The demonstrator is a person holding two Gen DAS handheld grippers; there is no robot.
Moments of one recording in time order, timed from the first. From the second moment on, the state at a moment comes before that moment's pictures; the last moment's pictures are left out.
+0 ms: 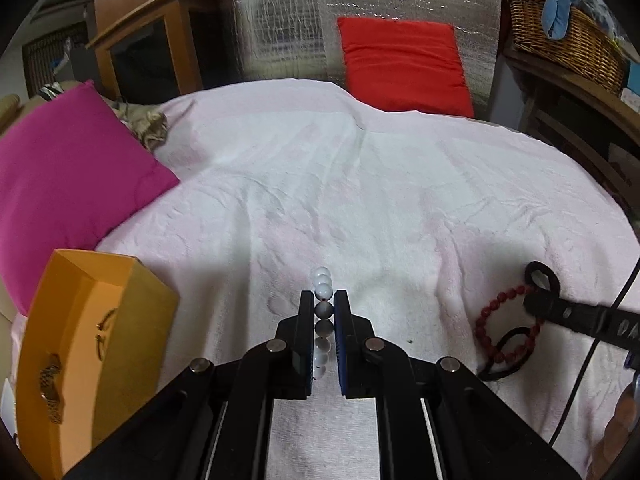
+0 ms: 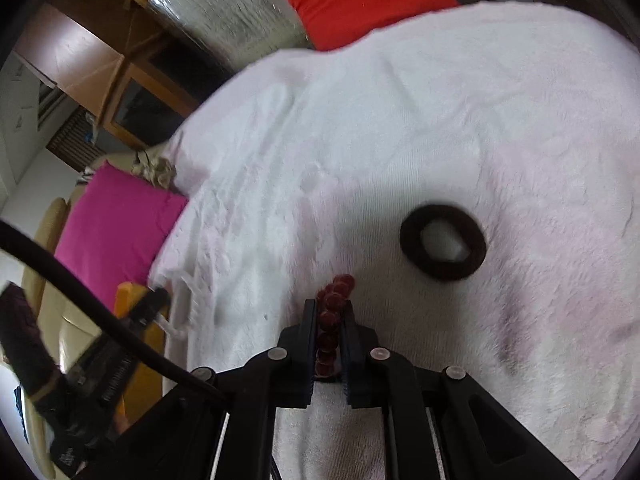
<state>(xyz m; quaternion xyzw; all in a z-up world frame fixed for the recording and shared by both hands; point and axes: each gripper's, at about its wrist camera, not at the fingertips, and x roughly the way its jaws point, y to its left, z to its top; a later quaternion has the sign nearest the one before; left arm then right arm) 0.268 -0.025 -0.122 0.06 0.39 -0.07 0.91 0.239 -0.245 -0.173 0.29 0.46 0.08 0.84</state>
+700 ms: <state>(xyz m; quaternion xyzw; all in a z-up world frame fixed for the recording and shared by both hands) 0.259 -0.040 -0.116 0.10 0.36 -0.06 0.92 0.218 -0.262 -0.131 0.33 0.37 0.11 0.86</state>
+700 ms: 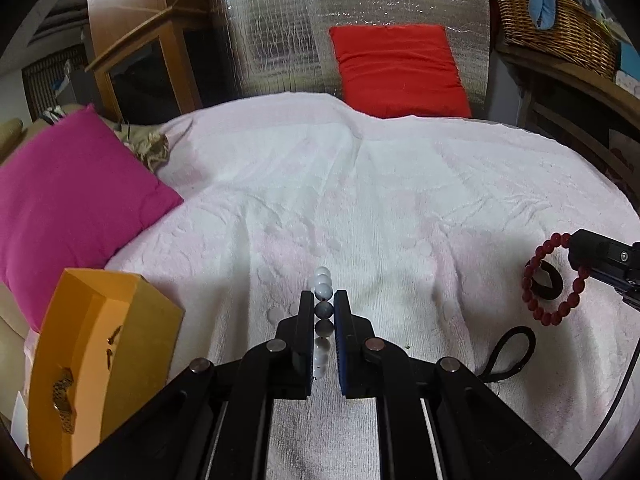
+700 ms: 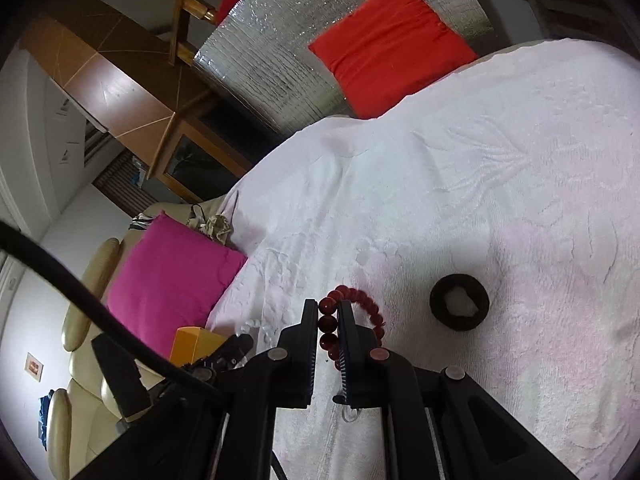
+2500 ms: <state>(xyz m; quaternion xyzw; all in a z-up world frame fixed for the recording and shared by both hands) 0.254 -0.055 -0.128 0.14 0.36 -0.04 0.92 0.220 -0.249 -0.133 0.31 0.39 0.12 0.86</state>
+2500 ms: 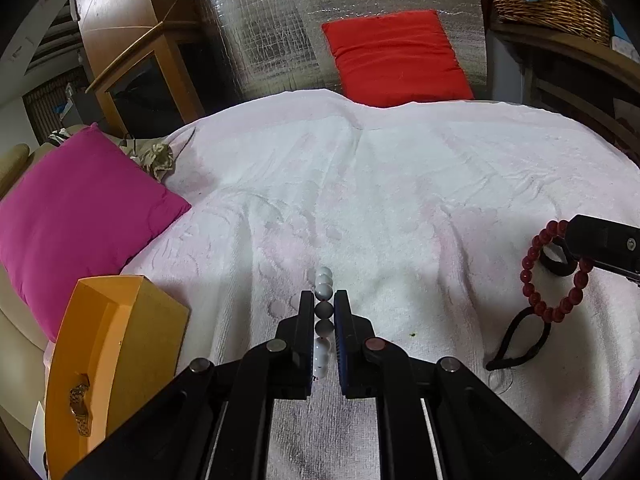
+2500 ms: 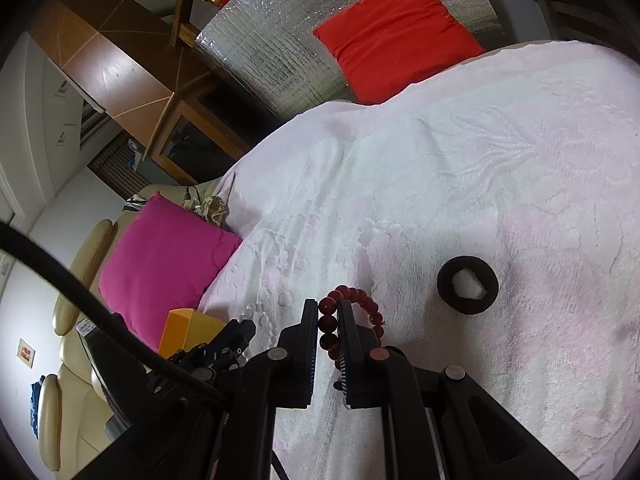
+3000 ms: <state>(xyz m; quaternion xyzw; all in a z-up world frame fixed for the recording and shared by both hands) 0.255 -0.055 -0.131 0.14 0.37 -0.03 0.92 0.223 -0.248 -0.136 0.31 0.40 0.12 0.86</state>
